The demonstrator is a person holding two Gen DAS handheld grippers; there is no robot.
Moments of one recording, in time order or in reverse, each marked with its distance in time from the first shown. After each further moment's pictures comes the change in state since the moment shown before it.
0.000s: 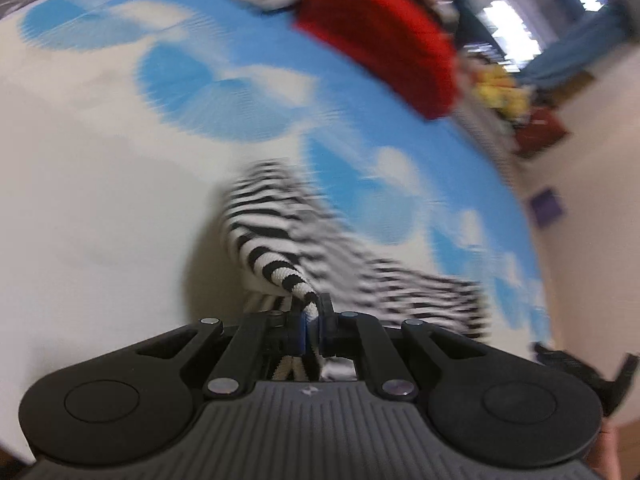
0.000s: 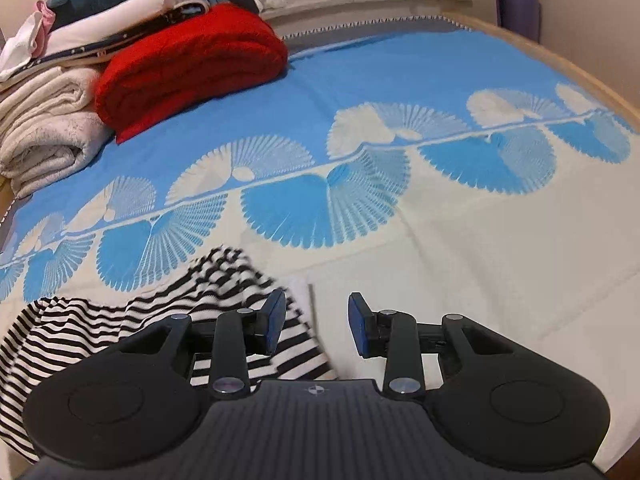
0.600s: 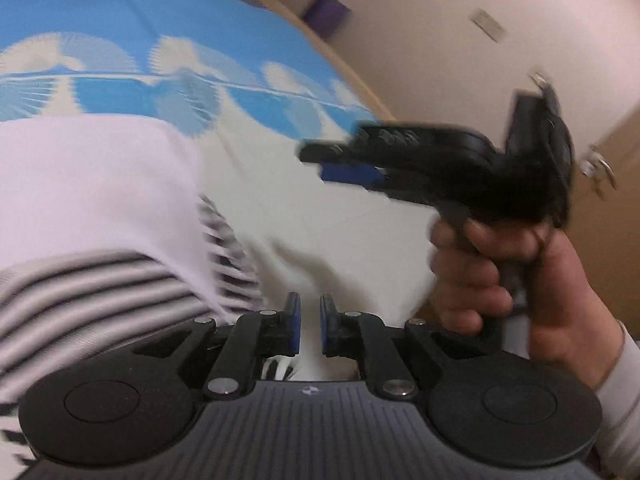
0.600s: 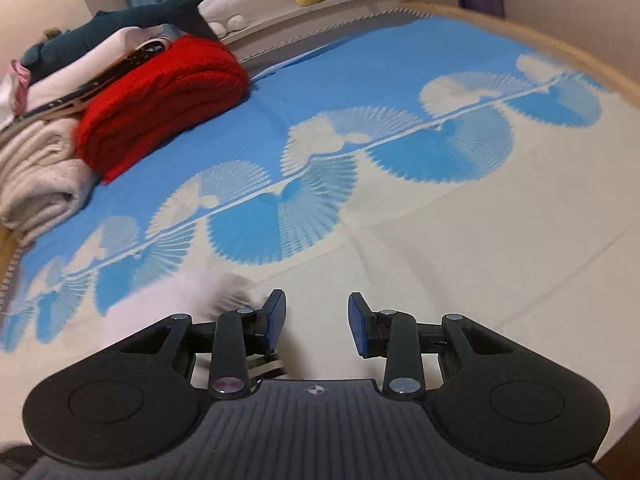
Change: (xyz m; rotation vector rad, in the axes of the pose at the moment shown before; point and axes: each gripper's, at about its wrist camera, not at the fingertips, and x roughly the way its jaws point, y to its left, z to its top) left arm 0.147 -0.264 -0.139 0.527 0.343 -0.422; right arm -0.014 -0.071 -0.001 0.169 0.011 0.094
